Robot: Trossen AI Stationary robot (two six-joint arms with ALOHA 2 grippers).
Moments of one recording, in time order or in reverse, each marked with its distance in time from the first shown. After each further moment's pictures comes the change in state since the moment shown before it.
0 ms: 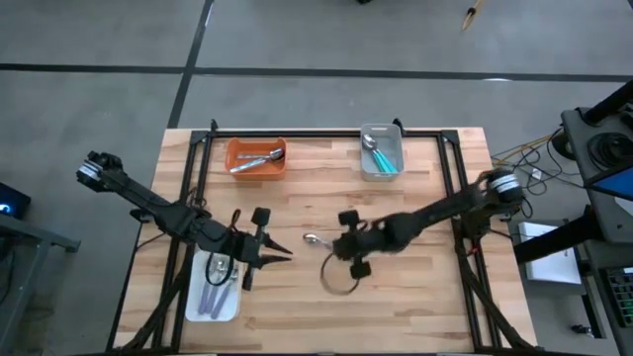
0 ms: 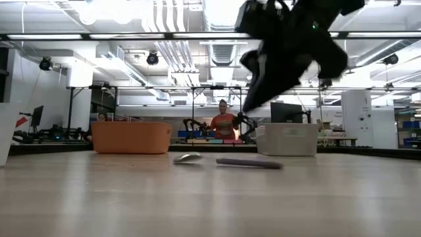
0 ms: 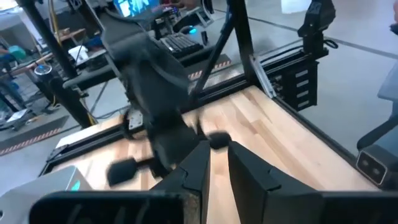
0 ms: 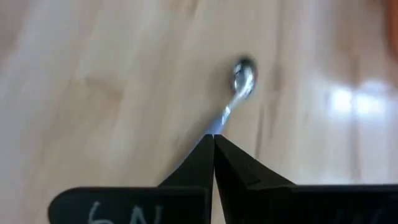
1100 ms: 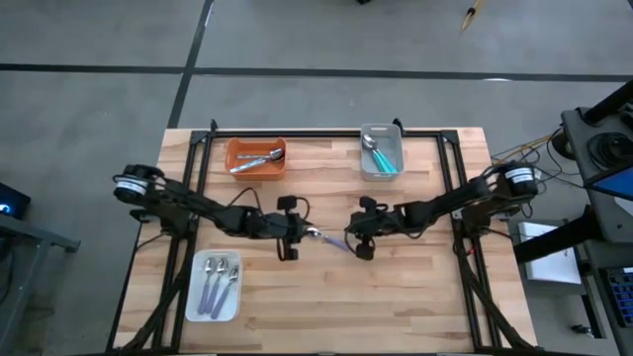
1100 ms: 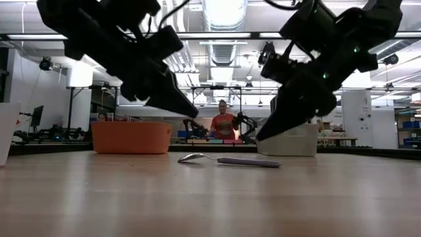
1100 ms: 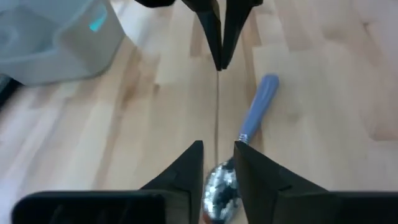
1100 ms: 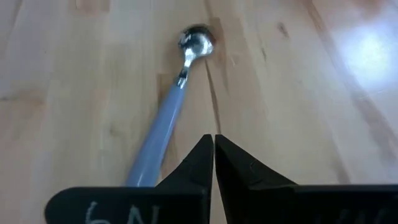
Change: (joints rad) left arm 0.330 0.444 -0.112 0.176 -0.002 -0.165; right arm -0.161 -0.159 -0.492 0.599 -0.076 0.217
